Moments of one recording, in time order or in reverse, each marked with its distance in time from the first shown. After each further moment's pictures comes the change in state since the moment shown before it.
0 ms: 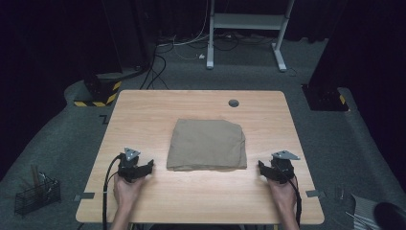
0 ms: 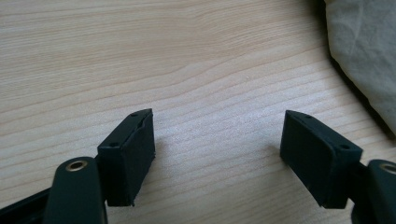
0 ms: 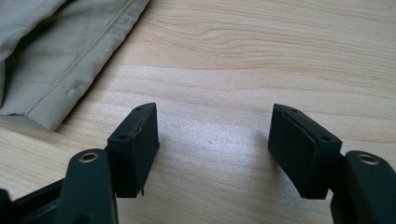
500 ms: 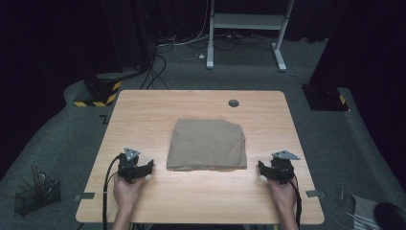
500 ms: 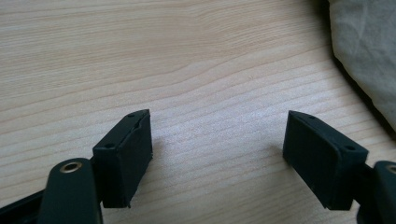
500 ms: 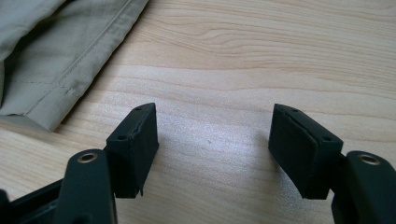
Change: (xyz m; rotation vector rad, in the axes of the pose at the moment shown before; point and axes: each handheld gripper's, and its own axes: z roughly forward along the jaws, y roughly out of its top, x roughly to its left) left arm 0.000 0.000 0.000 0.002 0.004 -0.003; right arm 0.000 0.000 0.000 0.000 0.000 0.003
